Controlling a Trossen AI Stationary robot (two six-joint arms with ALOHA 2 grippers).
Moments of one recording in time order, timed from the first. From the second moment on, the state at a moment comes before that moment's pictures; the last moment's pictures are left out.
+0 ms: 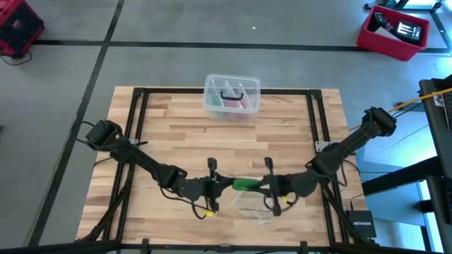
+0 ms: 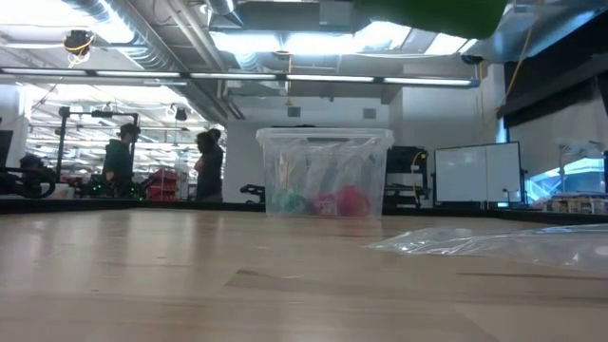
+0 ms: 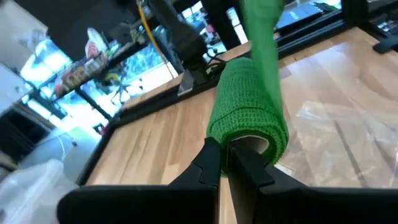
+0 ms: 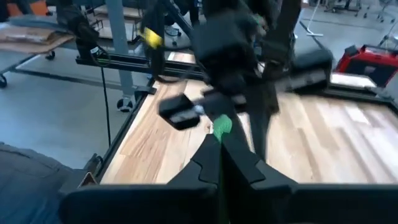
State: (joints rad) left arm -0.49 1.73 1.08 0.34 -0.72 0.29; right arm 0.65 1.33 0.96 0.03 0.49 0.10
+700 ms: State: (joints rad) left arm -0.41 1.71 1.07 0.61 -0.72 0.04; right arm 0.84 1.58 1.03 0.01 0.55 0.19
